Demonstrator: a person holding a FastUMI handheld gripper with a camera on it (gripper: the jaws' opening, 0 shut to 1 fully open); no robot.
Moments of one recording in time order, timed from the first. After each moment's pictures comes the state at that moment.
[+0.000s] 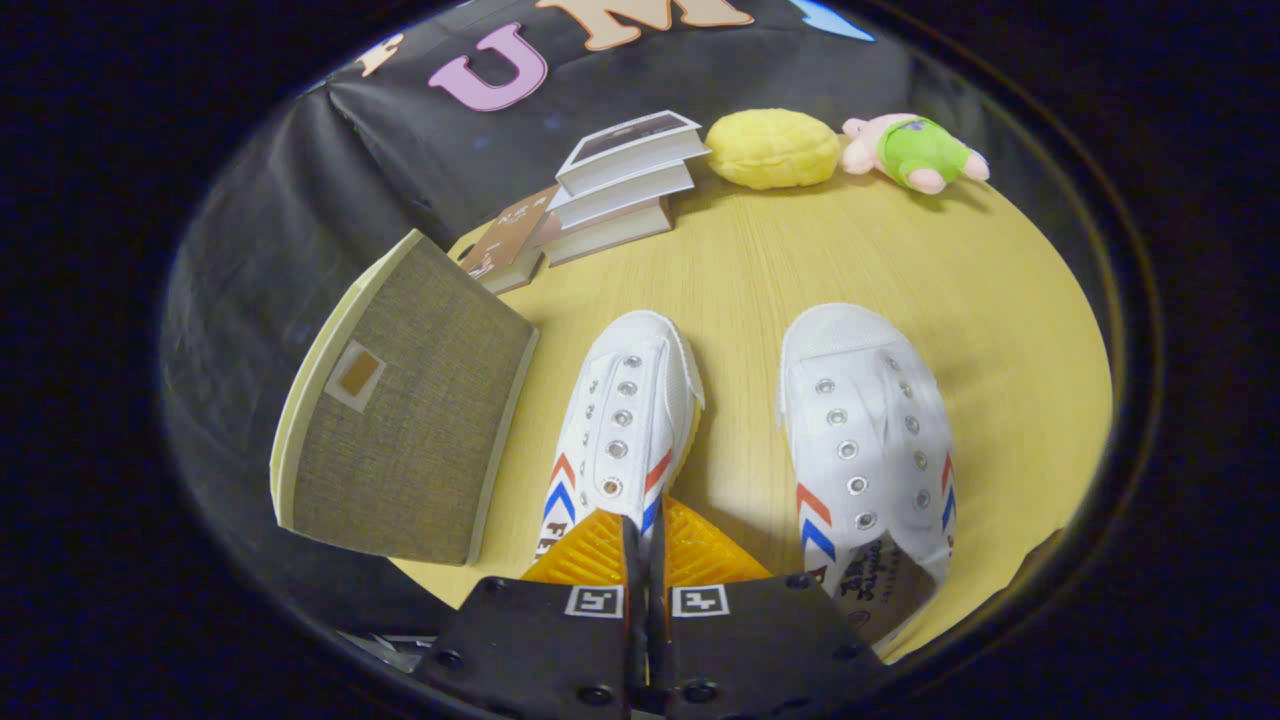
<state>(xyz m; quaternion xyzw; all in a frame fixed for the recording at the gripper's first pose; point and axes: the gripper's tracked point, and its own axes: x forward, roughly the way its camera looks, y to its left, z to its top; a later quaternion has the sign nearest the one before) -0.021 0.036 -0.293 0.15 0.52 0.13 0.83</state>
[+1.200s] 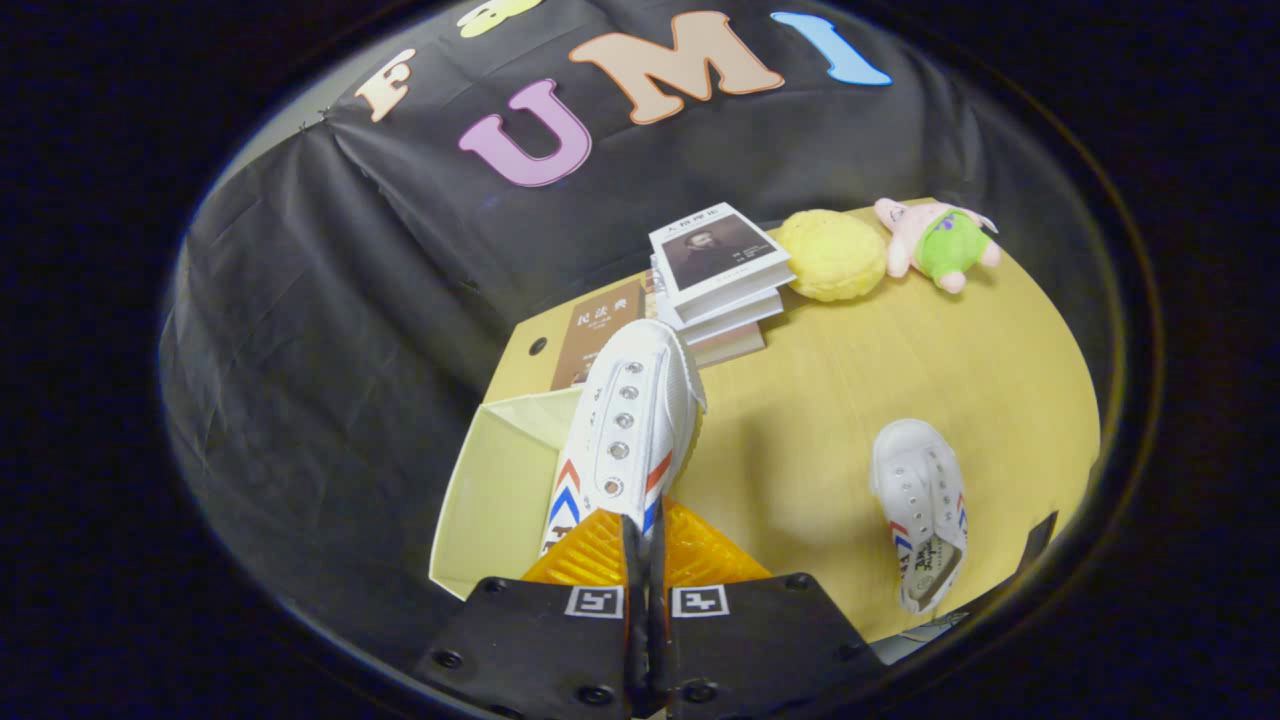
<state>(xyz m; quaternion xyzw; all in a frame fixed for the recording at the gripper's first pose) 0.029 0.133 -0.116 0.22 0.45 0.12 0.86</state>
